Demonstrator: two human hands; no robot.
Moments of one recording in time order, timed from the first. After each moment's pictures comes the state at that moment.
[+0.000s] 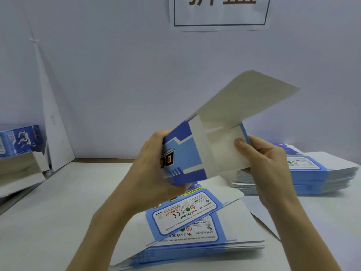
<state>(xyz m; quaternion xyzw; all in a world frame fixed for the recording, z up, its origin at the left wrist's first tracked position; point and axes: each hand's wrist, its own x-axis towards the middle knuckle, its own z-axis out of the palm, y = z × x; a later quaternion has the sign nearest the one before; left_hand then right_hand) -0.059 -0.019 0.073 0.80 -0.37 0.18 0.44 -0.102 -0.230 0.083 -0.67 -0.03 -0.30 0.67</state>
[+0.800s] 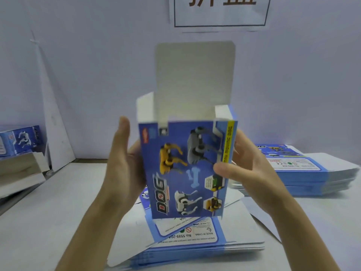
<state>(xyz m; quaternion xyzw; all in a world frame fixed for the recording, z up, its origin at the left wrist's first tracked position) -0.077 -0.013 0.096 0.53 -0.25 -0.09 0.81 -0.102 -0.234 0.079 -0.72 -0.22 -0.16 0.64</state>
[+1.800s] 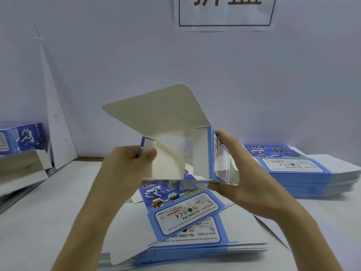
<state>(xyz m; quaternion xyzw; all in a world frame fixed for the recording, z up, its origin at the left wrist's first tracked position) -0.065 0.001 0.096 0.83 -0.03 0.12 0.54 -0.108 -0.230 0.076 -0.87 -0.24 -0.21 0.37</state>
